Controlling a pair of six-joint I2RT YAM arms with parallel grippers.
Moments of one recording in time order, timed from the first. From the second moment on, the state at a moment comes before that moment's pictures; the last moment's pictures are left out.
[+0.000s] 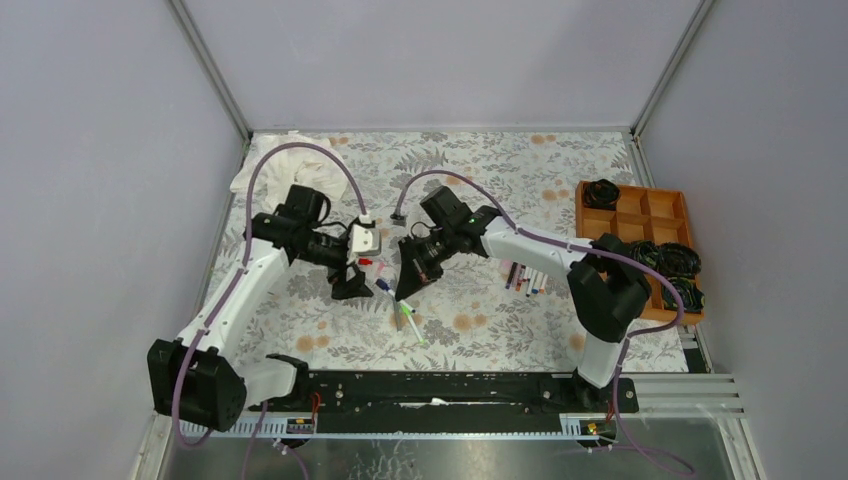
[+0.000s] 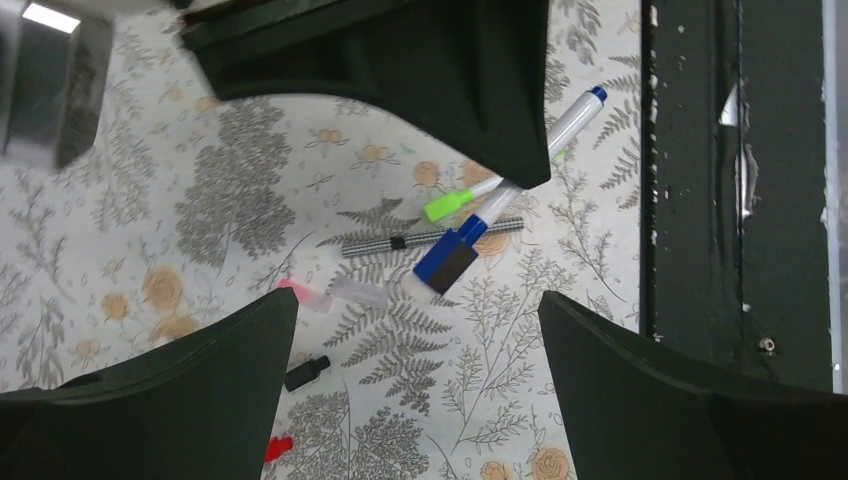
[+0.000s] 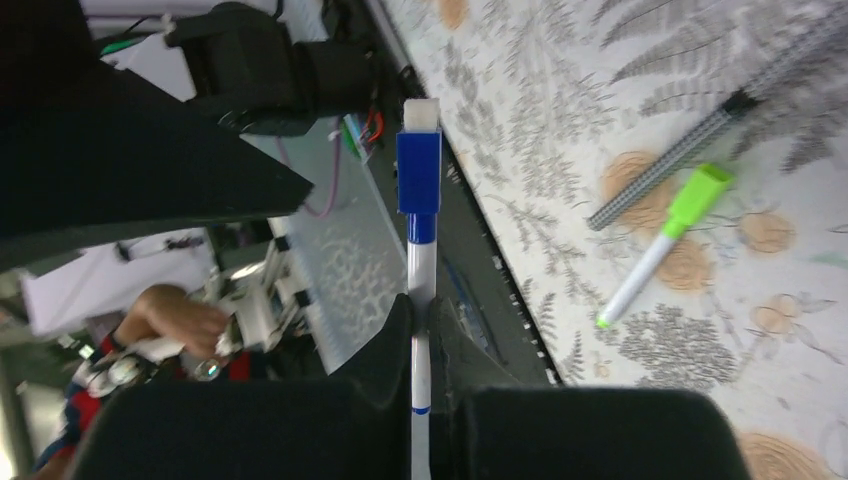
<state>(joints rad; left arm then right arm) -0.20 1.22 1.05 -1.02 0.92 1.14 0.81 1.80 1.31 -0.45 -0.82 0.47</state>
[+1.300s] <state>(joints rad) -0.39 1.23 1.01 -1.06 0.75 1.23 0.80 1.92 1.38 -0.36 -1.08 0.66</state>
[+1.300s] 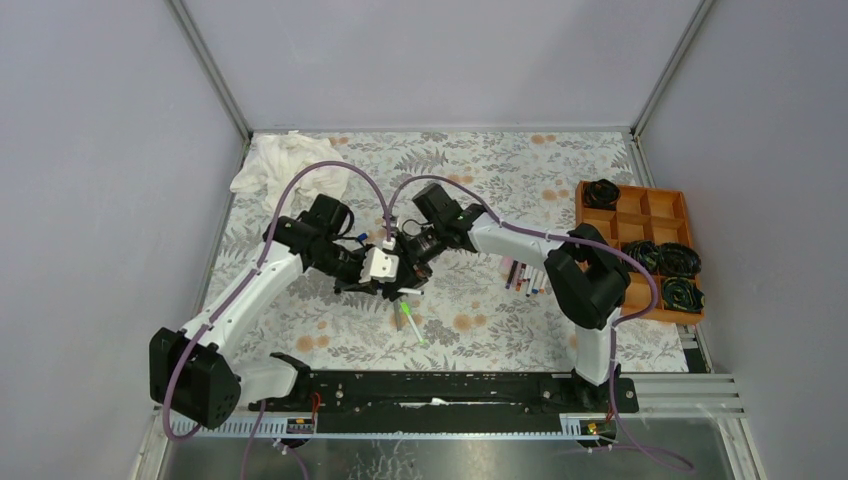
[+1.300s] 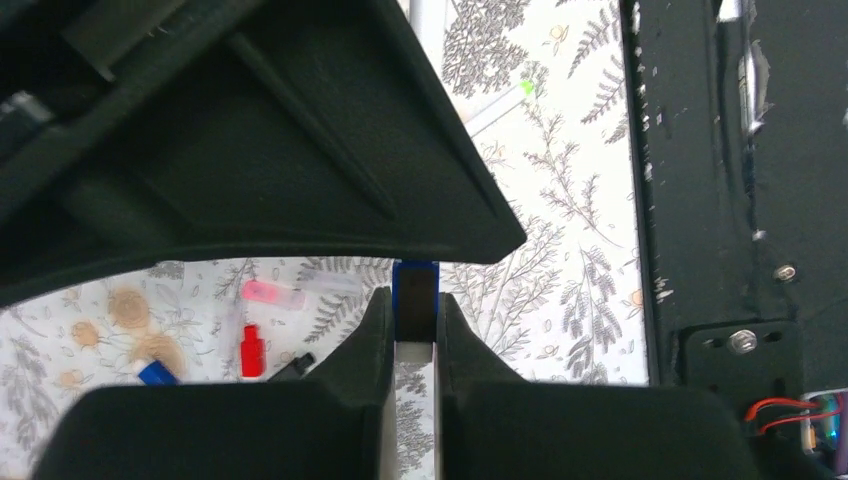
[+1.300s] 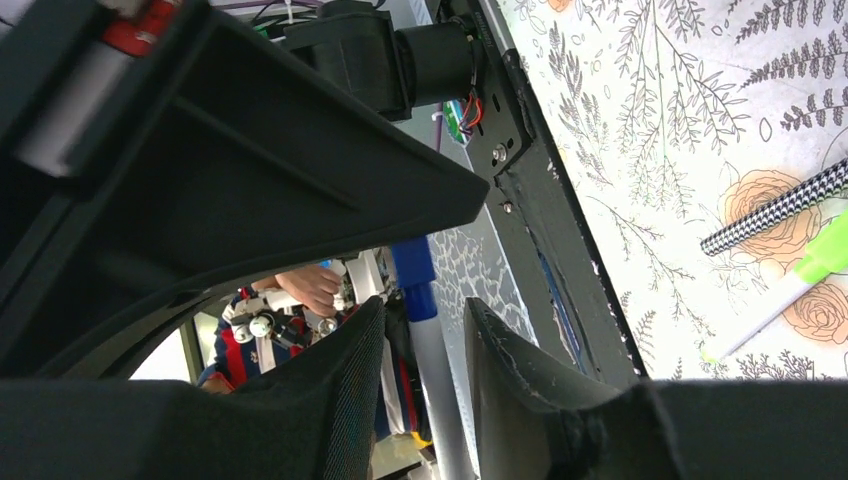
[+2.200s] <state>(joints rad) -0.40 1.25 1.01 -1.04 0.70 1.23 0.80 1.93 1.34 -0.34 -1.10 0.61</state>
